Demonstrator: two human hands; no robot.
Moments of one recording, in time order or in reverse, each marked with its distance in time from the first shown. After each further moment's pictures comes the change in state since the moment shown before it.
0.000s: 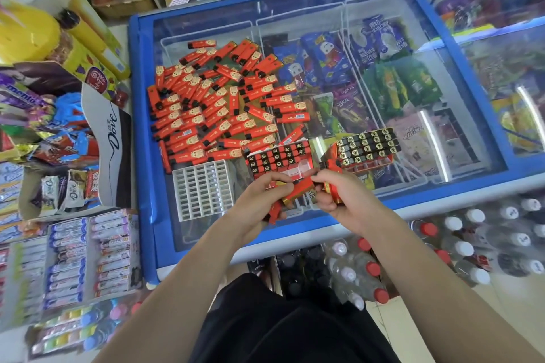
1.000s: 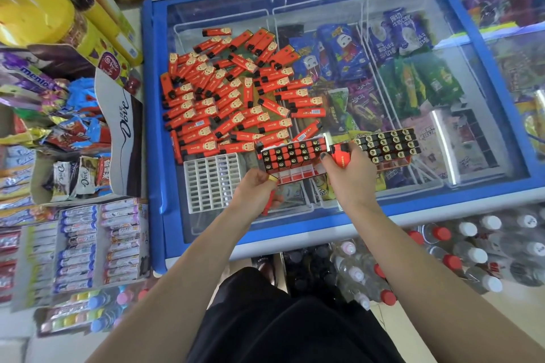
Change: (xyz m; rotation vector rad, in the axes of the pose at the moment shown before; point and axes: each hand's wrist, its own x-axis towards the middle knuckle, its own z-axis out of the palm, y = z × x) left_hand 0.017 -0.008 -0.030 0.181 0.285 0.012; right_hand 0.042 0.009 0.017 -0.736 0.539 -0.573
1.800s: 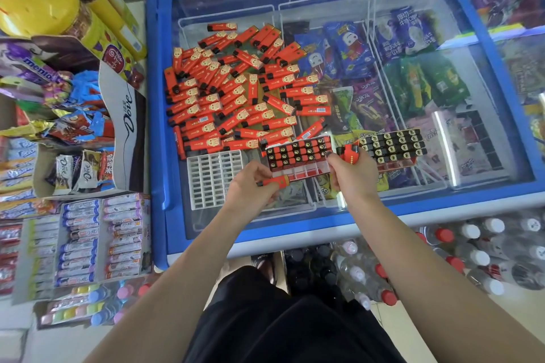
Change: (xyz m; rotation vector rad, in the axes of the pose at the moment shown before) left_hand -0.010 0.004 -0.015 0.192 0.080 0.168; right_hand 0.009 0.005 0.009 0.247 -0.027 0.330
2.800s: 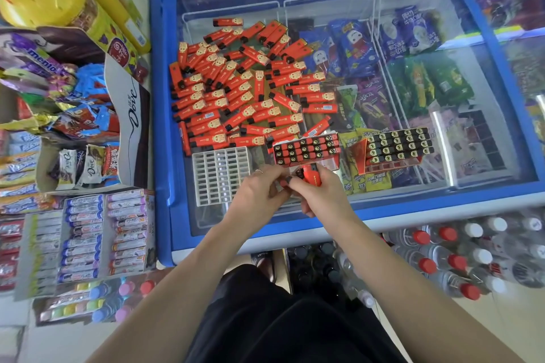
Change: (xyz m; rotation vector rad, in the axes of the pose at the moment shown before) left_hand 0.003 -0.033 -0.001 0.313 -0.035 0.554; right_hand -0.068 -0.011 0.032 -0.043 -0.401 -0.043
